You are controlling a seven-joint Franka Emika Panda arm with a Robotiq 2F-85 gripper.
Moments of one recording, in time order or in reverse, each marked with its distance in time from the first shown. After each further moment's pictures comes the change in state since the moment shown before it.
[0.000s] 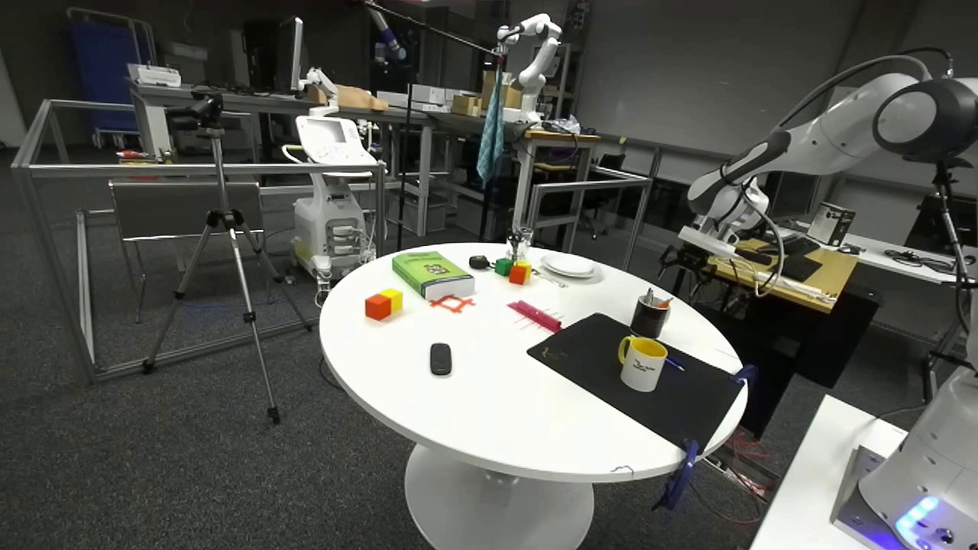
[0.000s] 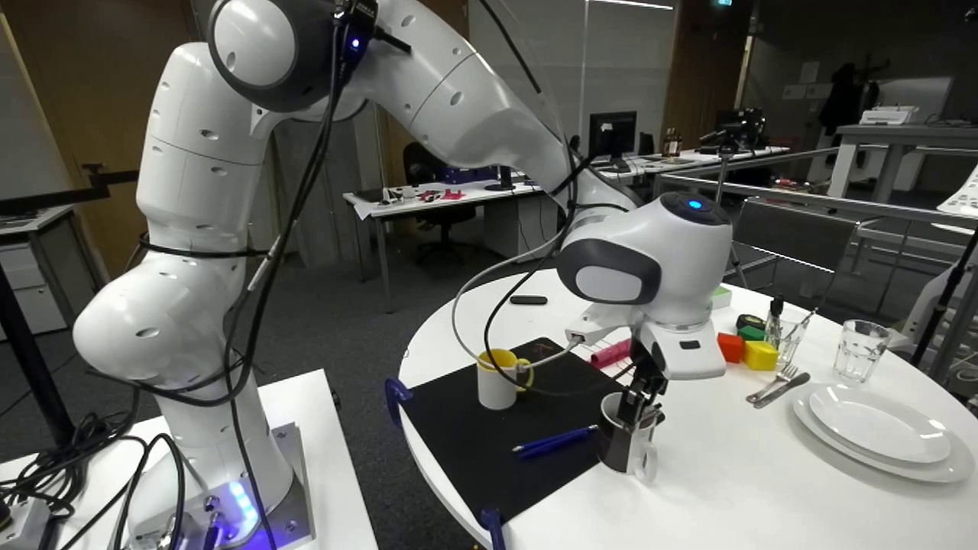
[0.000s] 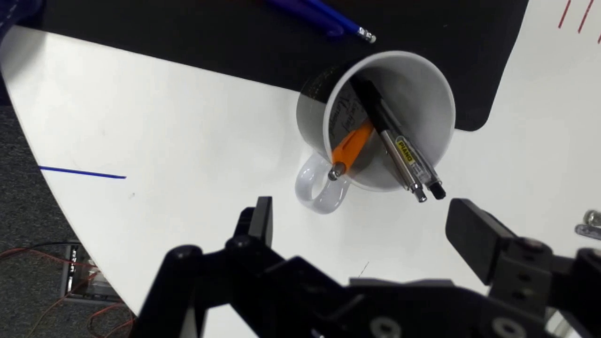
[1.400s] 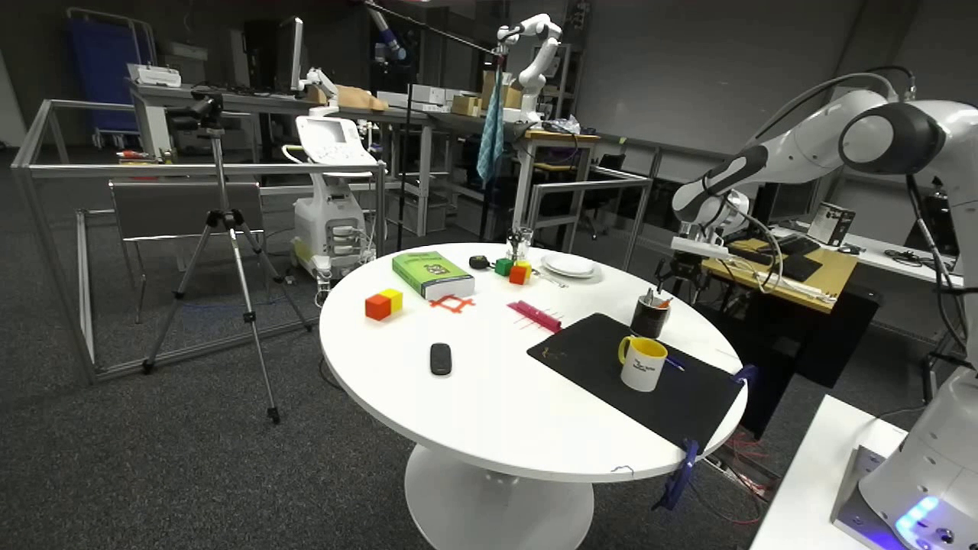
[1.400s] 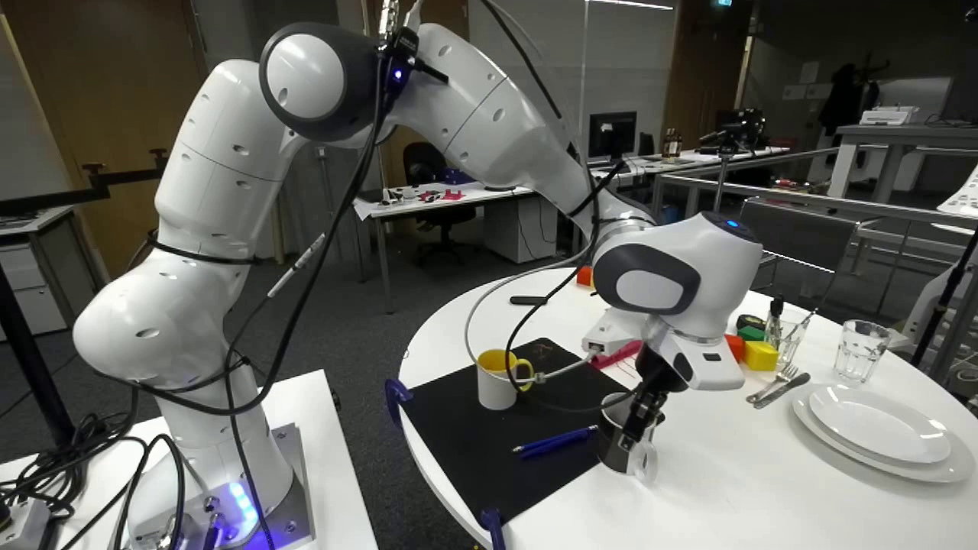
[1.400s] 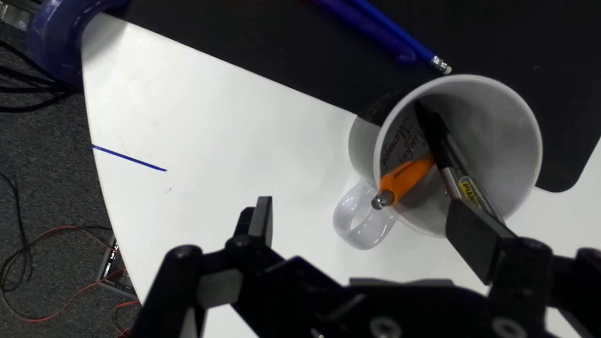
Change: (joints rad) arm 0.000 0.137 -0.002 0.175 -0.160 -0.222 0.002
